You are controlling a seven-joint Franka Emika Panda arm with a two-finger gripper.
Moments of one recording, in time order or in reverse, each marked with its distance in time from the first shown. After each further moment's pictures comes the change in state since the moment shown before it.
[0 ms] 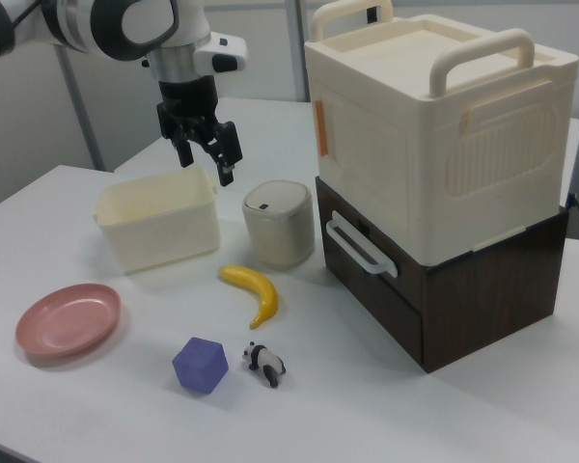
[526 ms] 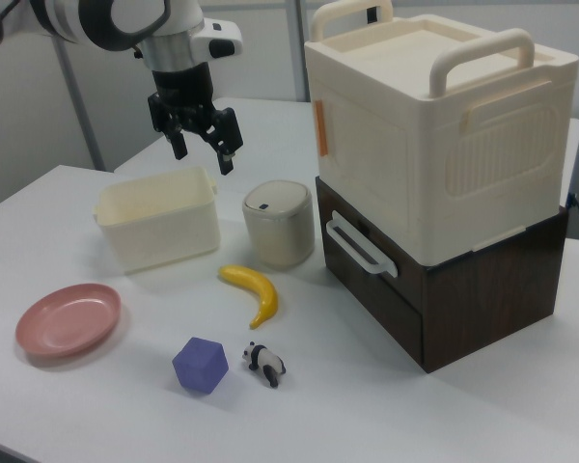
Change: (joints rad) arm -0.001 -0.028 -0.002 0.005 0.000 0.000 -0.123
